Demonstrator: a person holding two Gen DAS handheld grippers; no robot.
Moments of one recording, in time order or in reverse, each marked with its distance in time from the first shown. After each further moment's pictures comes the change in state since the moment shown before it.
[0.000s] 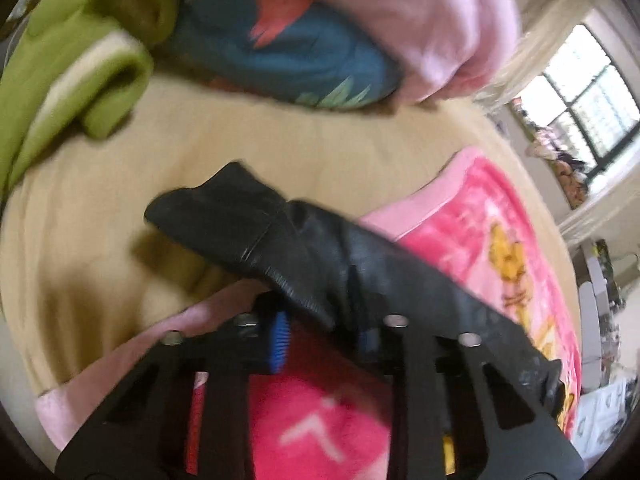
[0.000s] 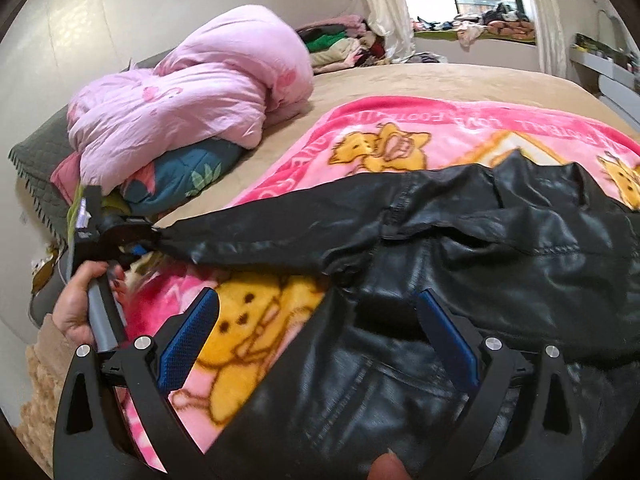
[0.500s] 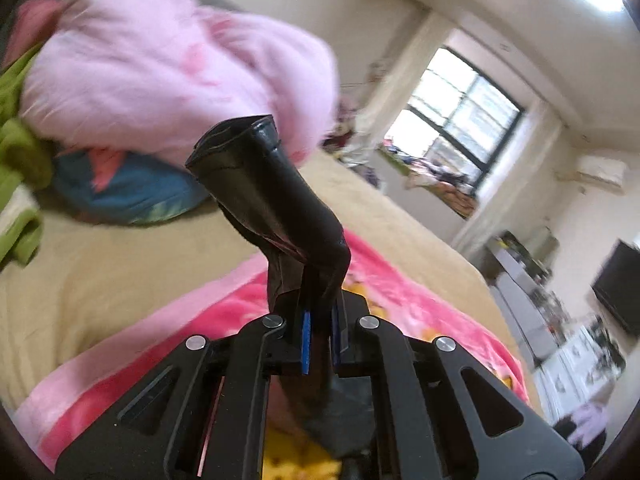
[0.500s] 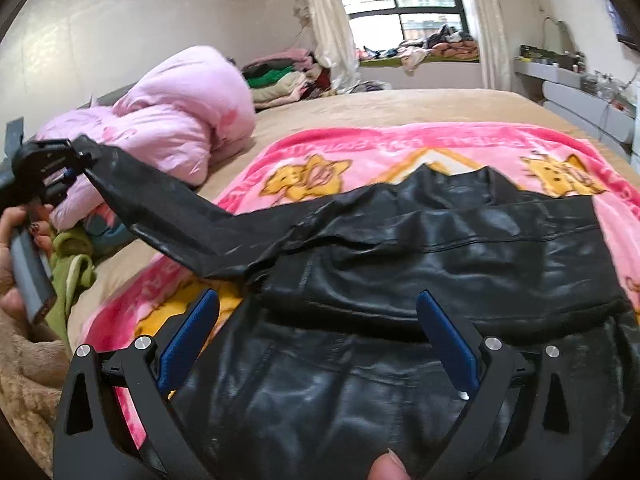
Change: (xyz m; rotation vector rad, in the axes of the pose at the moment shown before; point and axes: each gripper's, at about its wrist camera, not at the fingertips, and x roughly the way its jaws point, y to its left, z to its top) left arm -0.124 -0.131 -0.012 0.225 -0.265 -0.390; right arm -0.062 -0.052 -0.021 0.067 -0.135 -0.175
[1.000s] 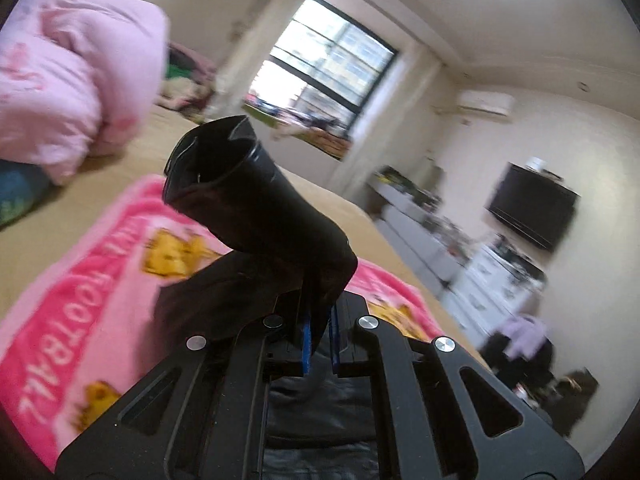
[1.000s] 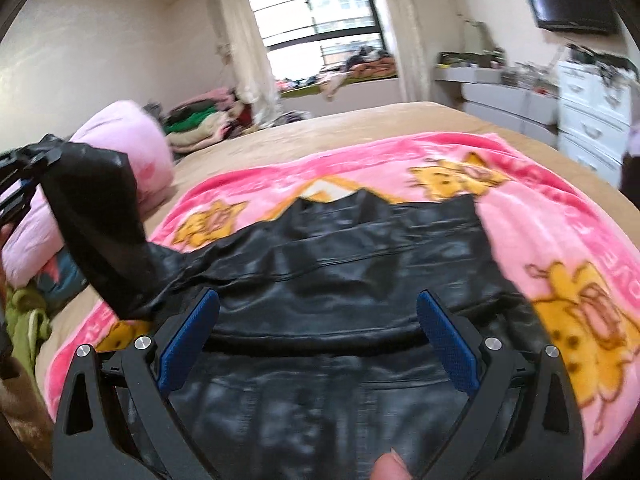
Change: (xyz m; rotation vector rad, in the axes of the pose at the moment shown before) left arm 0.006 -0.132 -0.056 0.184 0.186 -0.473; right arm -0.064 -0.109 -0.004 0.165 -0.120 -0.234
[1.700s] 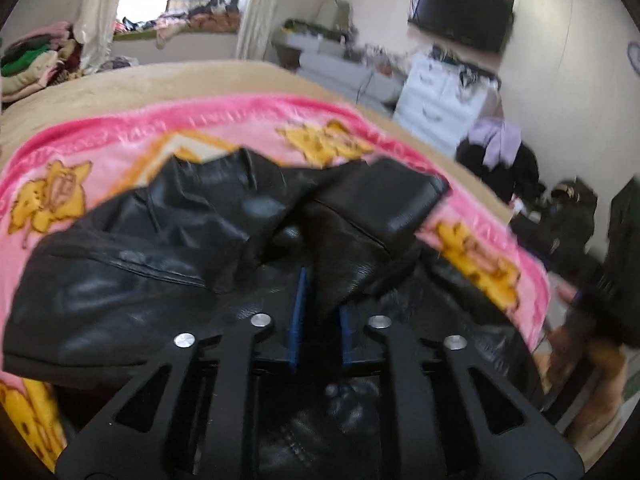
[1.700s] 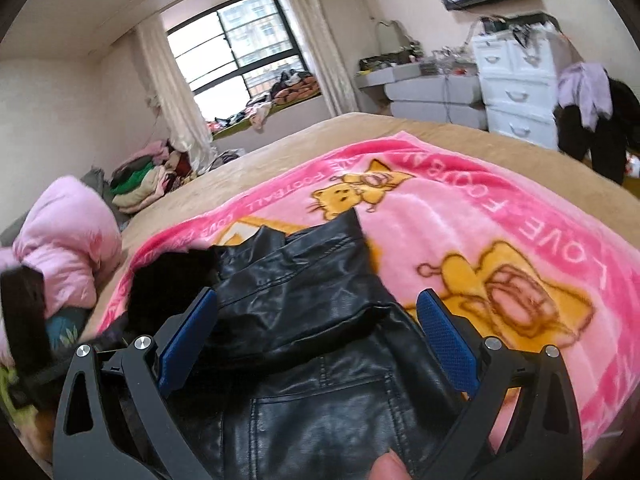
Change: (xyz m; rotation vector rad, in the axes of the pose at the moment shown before) left arm 0.140 -0.090 -0.173 0.410 0.528 -0.139; right arm -0.044 -0.103 0.000 0.228 -0.093 -0.141
